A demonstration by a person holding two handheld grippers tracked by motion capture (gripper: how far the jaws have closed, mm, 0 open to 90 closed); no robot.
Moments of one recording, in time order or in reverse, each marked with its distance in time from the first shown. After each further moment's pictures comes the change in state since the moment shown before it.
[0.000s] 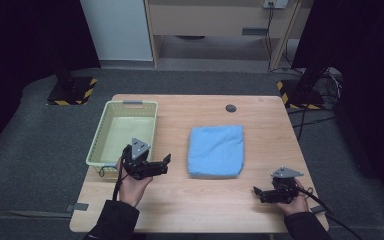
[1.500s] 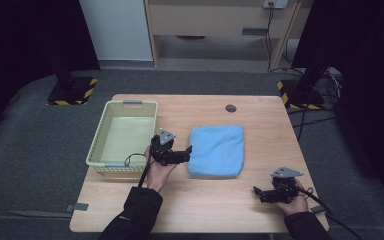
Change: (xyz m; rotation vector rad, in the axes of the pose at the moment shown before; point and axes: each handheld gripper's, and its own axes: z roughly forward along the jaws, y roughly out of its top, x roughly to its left) left arm -0.019 0.001 0.092 0.036 -0.065 -0.041; right arm 0.000 0.000 0.000 0.000 0.000 -0.003
